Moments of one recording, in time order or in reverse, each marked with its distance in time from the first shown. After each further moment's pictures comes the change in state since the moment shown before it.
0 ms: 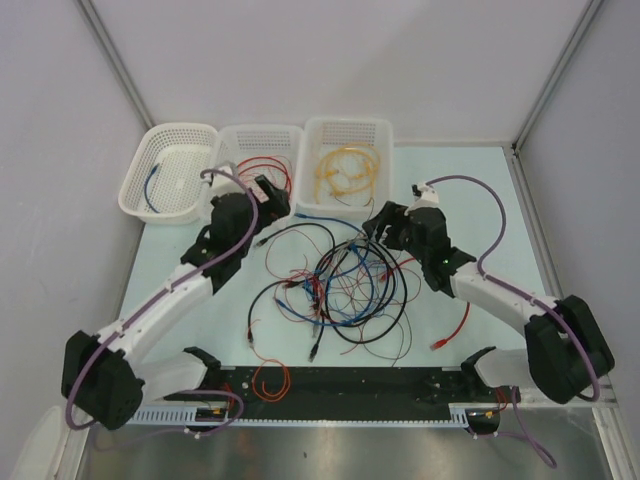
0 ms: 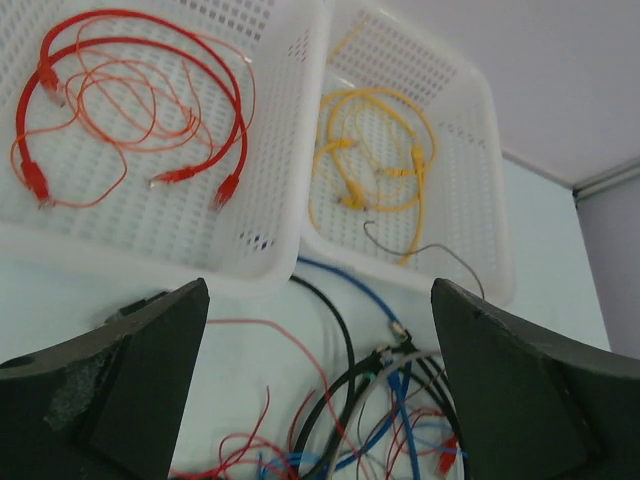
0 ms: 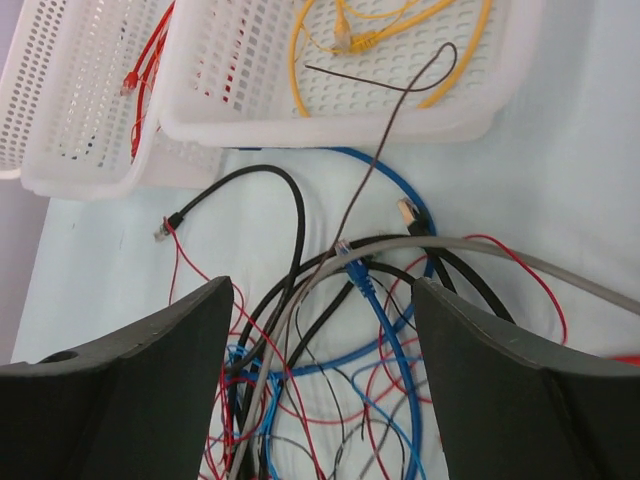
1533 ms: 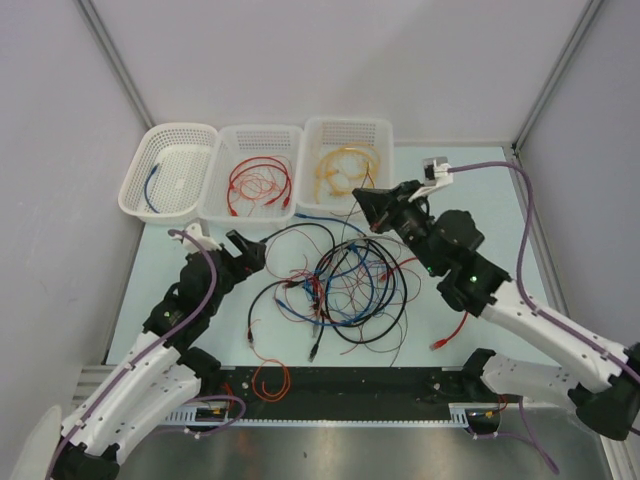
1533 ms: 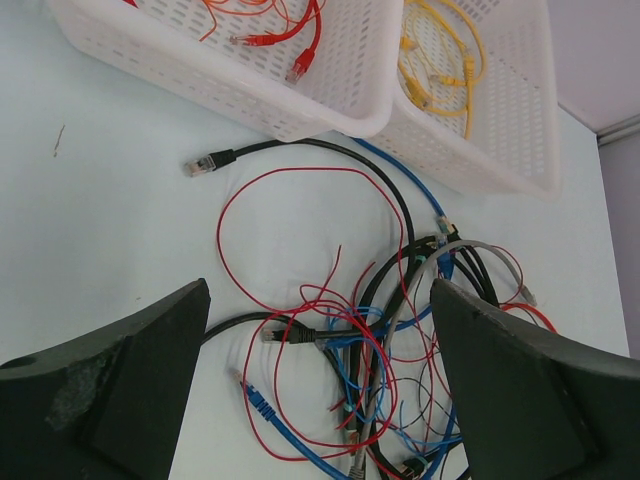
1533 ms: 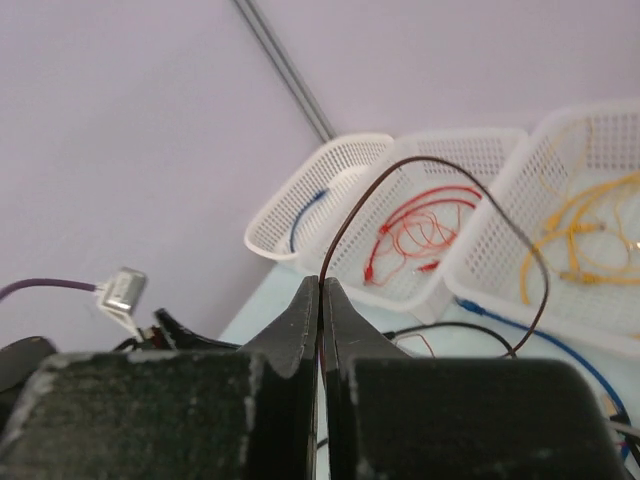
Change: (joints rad) left arm -0.030 -0.557 -0.335 -0.348 0.021 -0.121; right arm 0.290 -0.200 0.263 0.023 0.145 -0.138
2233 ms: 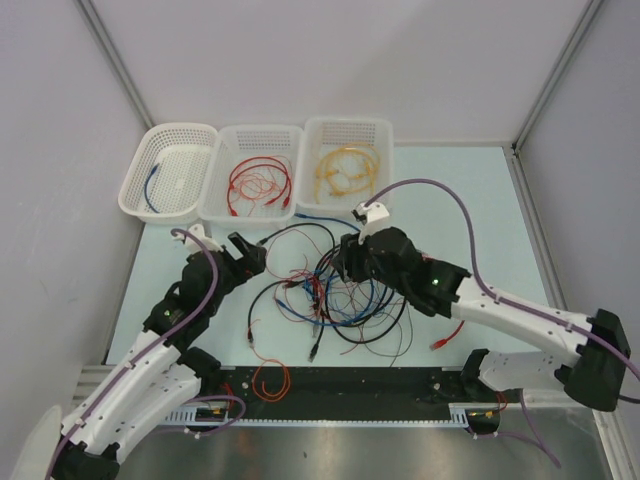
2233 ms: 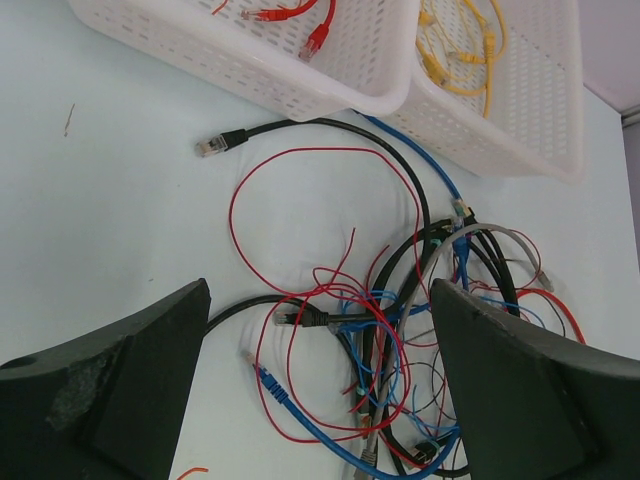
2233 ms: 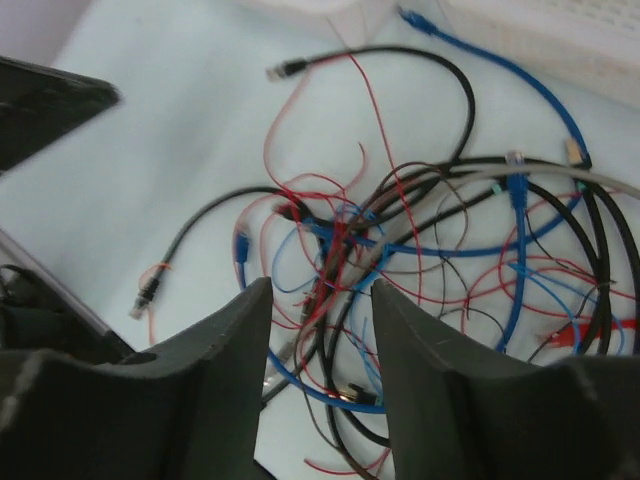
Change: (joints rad) left arm 0.000 0.002 0.003 -0.045 0.009 0.000; right arm 0.195 0.060 -0.010 -0.452 0.044 -0.039
